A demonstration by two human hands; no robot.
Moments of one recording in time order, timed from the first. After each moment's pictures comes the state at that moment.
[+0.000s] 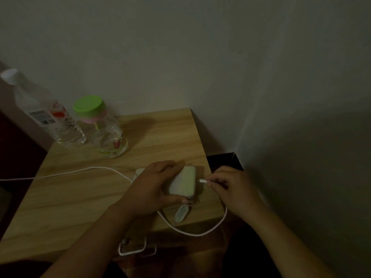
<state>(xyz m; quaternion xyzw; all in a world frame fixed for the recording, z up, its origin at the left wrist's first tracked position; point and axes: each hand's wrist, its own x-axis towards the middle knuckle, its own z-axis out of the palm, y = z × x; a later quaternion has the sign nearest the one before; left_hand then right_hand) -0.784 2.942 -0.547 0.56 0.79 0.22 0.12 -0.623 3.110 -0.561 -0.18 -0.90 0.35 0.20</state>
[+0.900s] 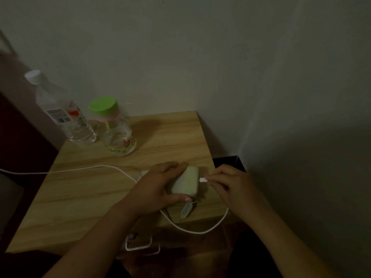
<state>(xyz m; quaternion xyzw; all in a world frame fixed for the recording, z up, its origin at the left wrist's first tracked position) -0.781 2.928 -0.542 0.54 0.79 0.24 0.14 -0.621 3.090 -0.543 -0.11 -0.92 0.28 0.23</state>
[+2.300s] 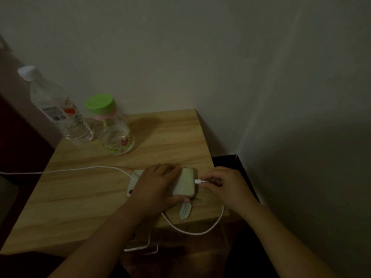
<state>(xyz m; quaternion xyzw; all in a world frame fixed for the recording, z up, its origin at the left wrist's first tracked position) -0.783 2.934 -0.563 0.53 0.83 0.15 0.07 -0.644 3.103 -0.571 -0.20 -0.88 0.40 0.15</state>
